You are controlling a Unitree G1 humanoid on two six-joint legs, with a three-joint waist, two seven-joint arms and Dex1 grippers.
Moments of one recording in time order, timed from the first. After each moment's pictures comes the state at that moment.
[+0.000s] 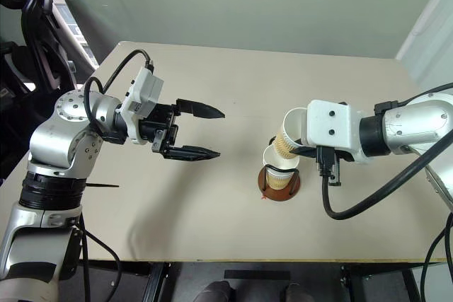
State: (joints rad) left arm -0.82 0.76 -0.05 0.02 -0.51 0.43 -1.41; right arm -0.77 -1.14 0.13 -0.61 0.43 0.76 1.13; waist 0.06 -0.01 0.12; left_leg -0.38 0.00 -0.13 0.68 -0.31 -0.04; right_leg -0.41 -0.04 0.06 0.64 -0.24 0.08
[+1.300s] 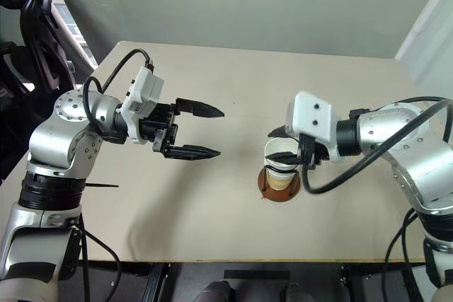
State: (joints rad) left arm -0.82 0.76 -0.05 0.02 -0.50 0.43 -1.39; right arm -0.77 -0.83 0.05 -0.52 0.53 0.92 1.00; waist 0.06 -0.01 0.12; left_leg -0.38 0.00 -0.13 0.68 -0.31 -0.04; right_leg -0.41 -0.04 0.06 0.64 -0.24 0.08
